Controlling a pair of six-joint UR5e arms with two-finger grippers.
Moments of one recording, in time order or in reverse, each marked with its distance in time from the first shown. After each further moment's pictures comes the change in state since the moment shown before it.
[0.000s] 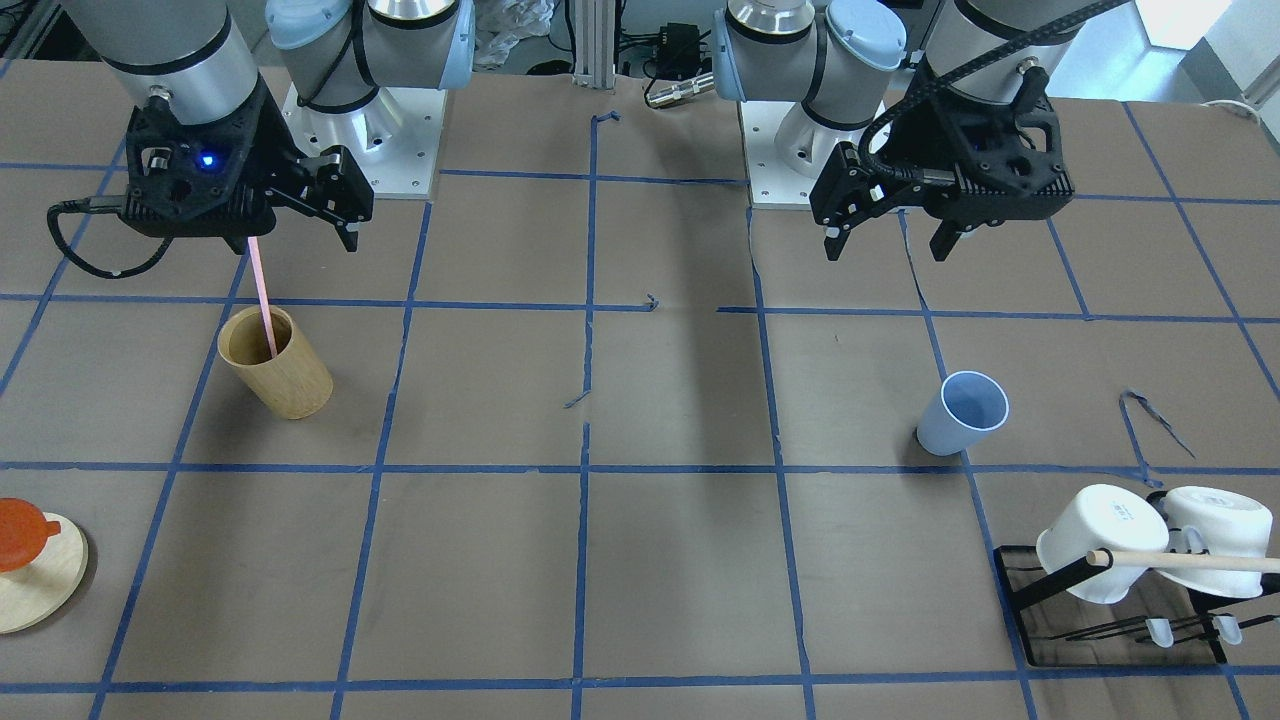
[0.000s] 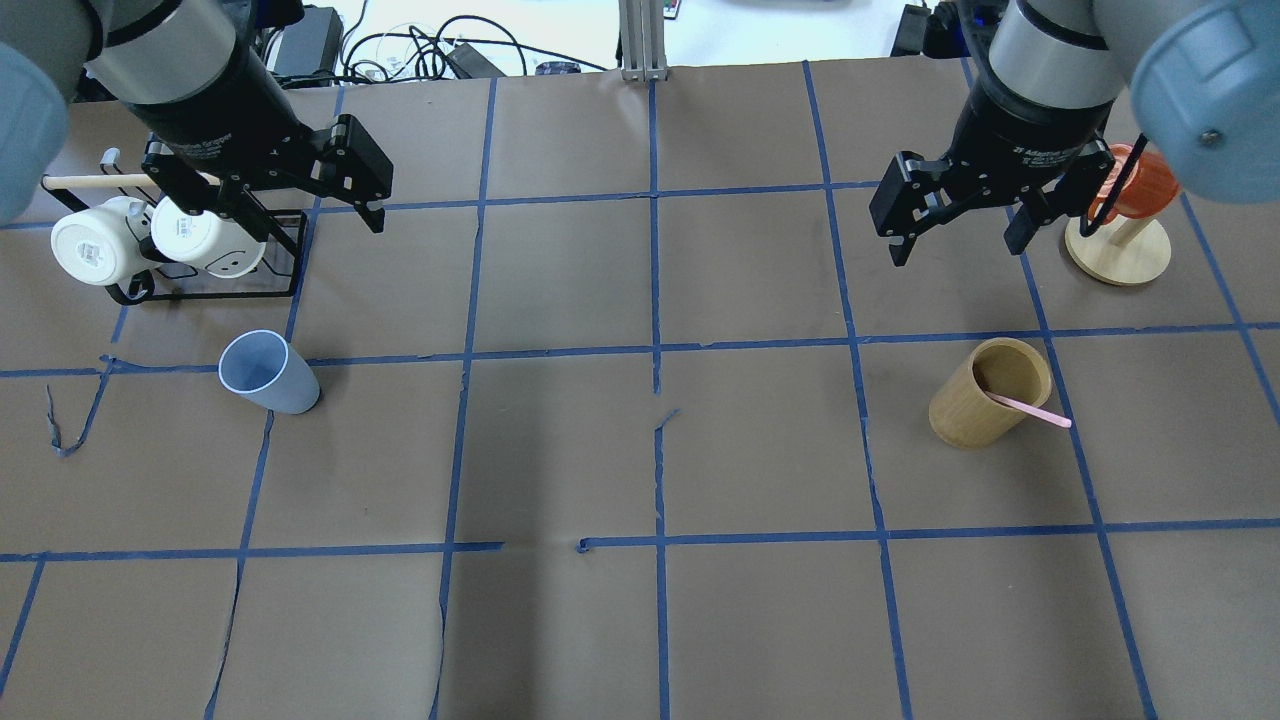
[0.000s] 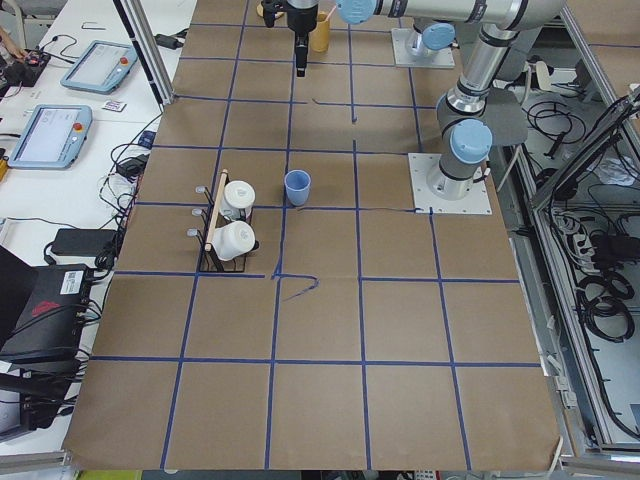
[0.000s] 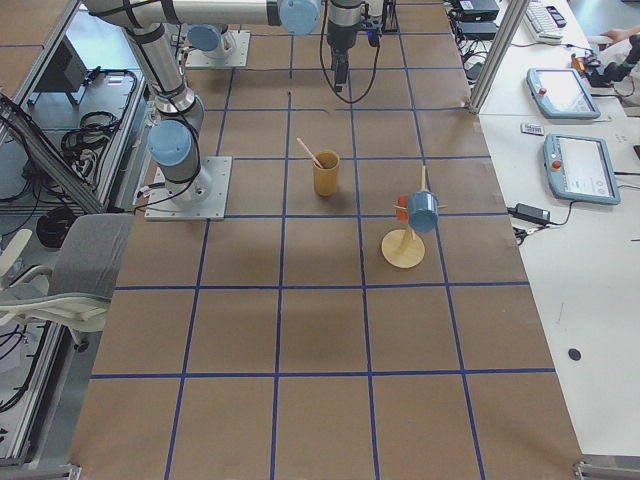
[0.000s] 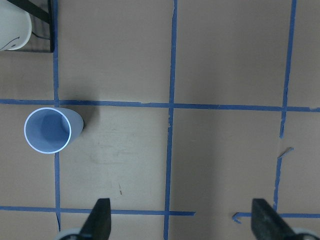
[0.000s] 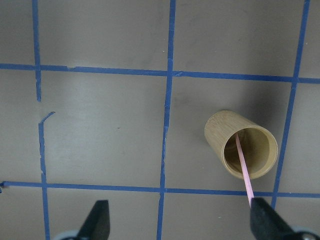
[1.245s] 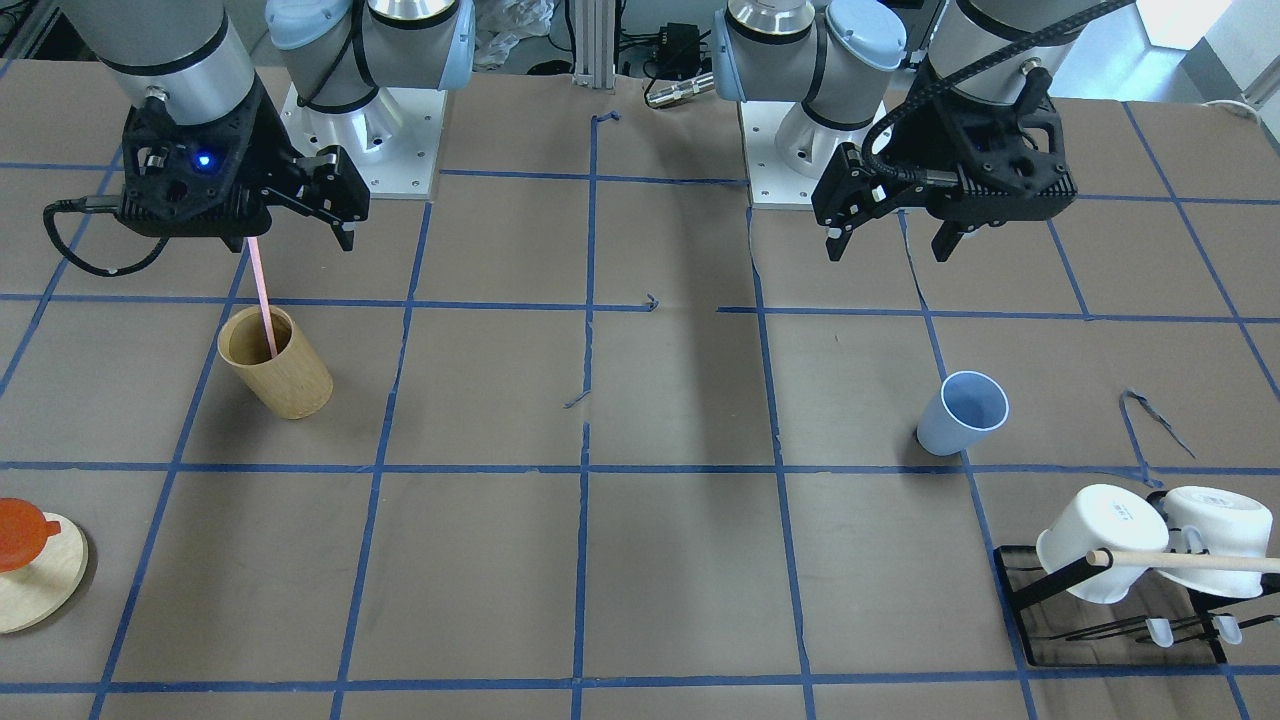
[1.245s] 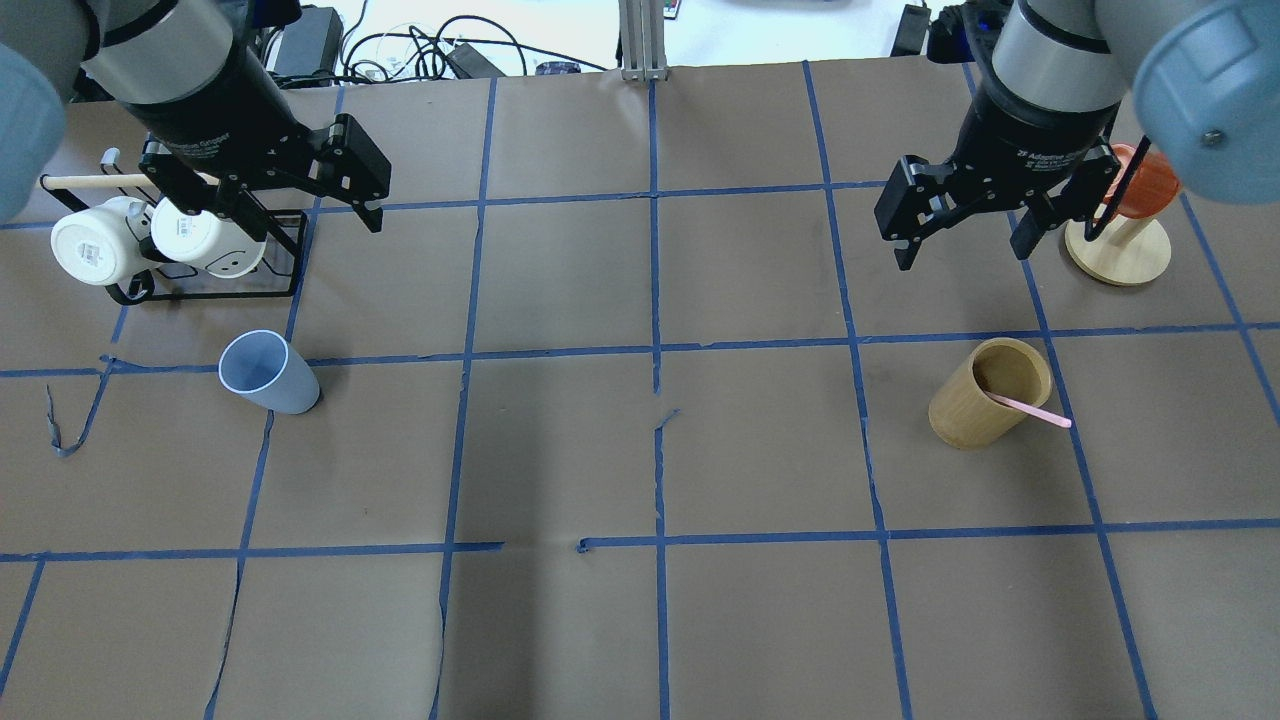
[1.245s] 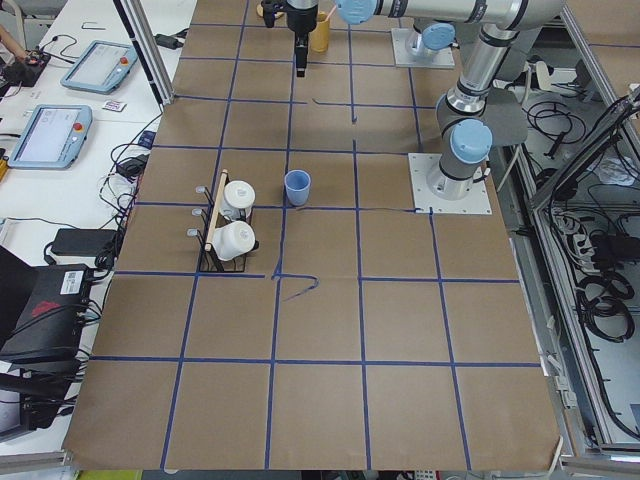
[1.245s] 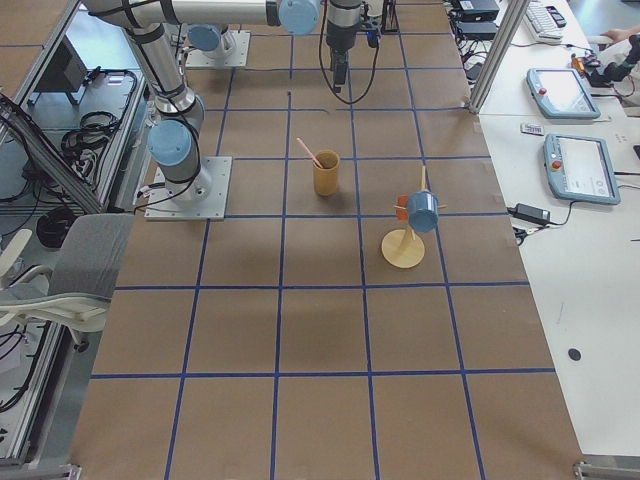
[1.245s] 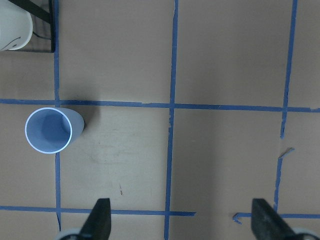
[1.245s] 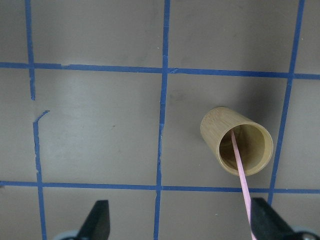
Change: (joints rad) left arm 0.004 0.001 0.000 0.000 0.000 0.001; right arm -0.019 0.004 0.004 0.005 -0.012 0.001
